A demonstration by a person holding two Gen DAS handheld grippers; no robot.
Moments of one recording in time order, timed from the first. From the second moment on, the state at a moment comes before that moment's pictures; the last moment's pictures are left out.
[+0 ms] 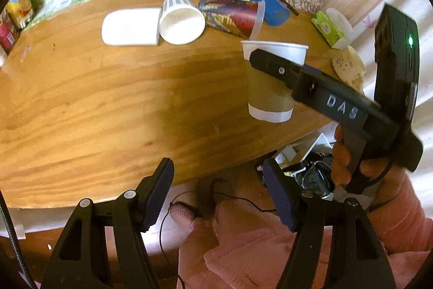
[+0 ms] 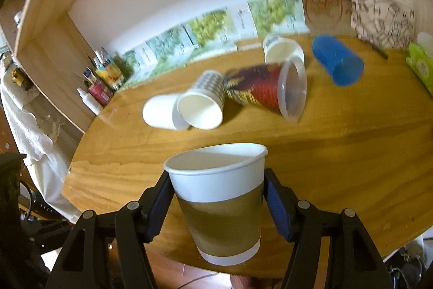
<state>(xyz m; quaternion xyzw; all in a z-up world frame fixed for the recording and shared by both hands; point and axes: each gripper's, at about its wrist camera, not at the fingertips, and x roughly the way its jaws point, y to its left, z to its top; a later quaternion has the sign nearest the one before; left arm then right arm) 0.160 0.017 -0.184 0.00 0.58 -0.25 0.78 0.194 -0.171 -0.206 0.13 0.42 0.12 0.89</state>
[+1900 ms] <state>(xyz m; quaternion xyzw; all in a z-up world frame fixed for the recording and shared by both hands) 0.137 0.044 -0.159 0.03 0.50 -0.23 0.84 0.144 -0.117 -0.266 0.04 0.24 0.05 0.97</state>
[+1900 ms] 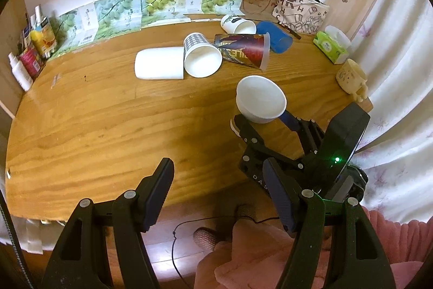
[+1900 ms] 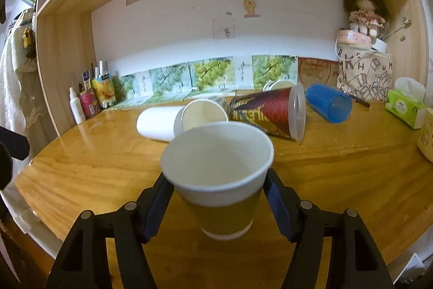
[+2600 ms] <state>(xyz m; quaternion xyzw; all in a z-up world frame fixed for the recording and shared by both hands) 0.103 0.043 -0.139 -0.05 0.47 -0.09 0.88 0.096 -0.177 -0.194 0.05 0.36 0.05 0.93</state>
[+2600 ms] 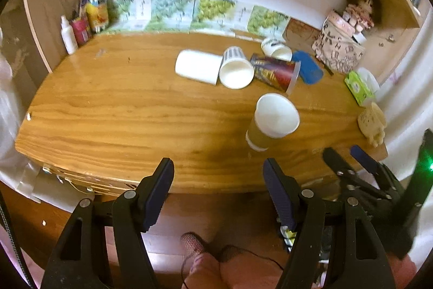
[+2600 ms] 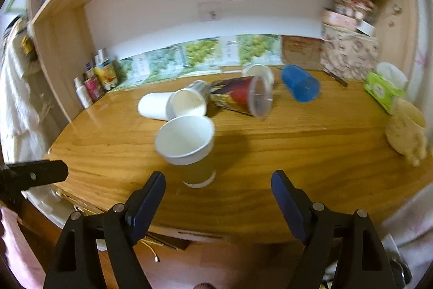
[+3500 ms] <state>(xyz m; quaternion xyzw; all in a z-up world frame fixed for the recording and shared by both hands) 0.038 0.016 -0.031 -0.02 0.30 -0.03 0.95 0.020 -0.200 -0.050 0.08 0.30 0.04 0.95</state>
